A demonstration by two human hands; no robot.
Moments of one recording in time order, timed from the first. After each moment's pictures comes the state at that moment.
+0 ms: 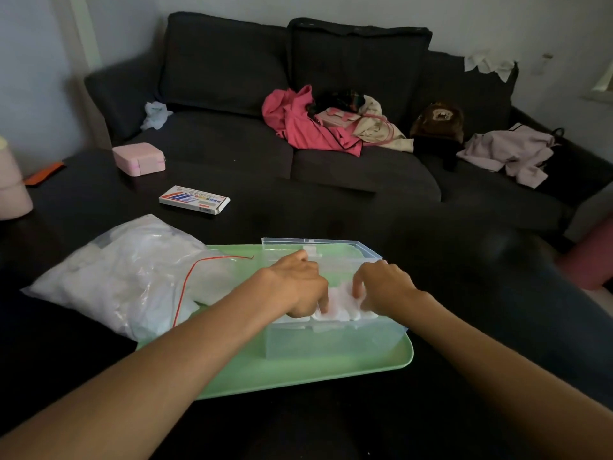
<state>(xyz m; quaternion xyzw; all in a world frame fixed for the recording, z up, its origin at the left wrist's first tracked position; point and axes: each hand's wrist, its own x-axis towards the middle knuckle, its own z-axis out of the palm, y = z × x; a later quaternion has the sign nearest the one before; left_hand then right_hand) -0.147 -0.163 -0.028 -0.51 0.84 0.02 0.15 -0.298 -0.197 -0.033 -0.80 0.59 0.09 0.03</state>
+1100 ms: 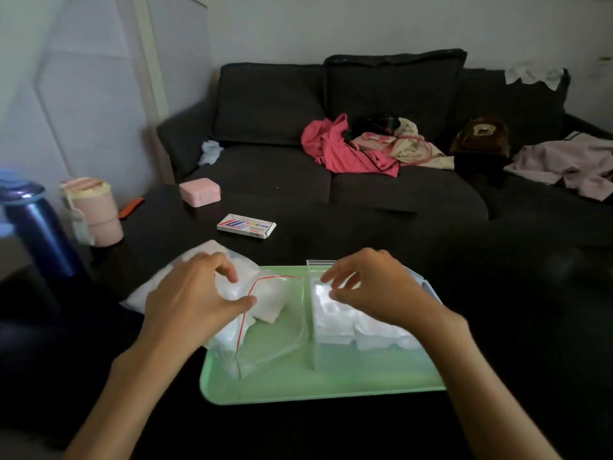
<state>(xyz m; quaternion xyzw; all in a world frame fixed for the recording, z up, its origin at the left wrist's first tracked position) -0.031 -0.041 0.003 -0.81 0.51 0.01 -0.28 -0.242 -0.139 0.023 -0.87 0.41 -0.17 0.19</state>
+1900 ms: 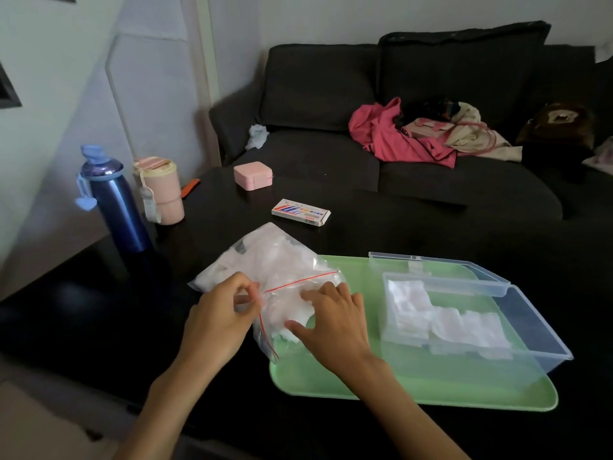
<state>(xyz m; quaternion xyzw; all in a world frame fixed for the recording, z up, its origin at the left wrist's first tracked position) 0.030 -0.013 -0.058 -0.79 0.45 0.14 -0.38 -0.110 -0.103 -0.086 -0.89 0.42 -0.17 0.08</state>
